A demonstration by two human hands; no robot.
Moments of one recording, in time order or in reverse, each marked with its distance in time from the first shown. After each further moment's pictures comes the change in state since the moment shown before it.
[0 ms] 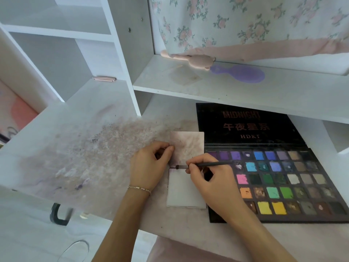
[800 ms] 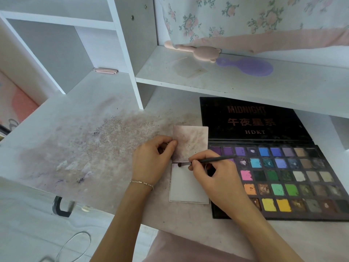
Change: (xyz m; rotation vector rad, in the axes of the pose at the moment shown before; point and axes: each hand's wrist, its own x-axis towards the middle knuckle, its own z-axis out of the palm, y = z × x) left_hand 0.000 0.001 -0.001 0.029 0.007 -0.003; right_hand 0.003 0.002 0.000 -0.063 -0.066 0.069
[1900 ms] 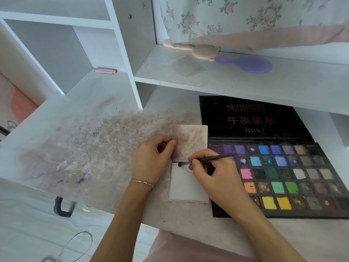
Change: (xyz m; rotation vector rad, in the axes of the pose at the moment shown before) left_hand 0.000 -0.001 0.001 0.004 0.008 0.008; right_hand 0.001 0.001 0.000 -0.021 0.004 -0.032
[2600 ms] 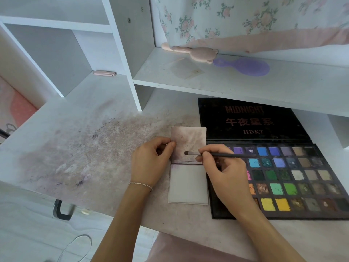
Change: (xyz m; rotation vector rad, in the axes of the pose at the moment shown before) left_hand 0.001 0.000 0.000 0.001 -0.001 0.006; right_hand 0.000 -0.001 -0.005 0.193 0.206 -0.036
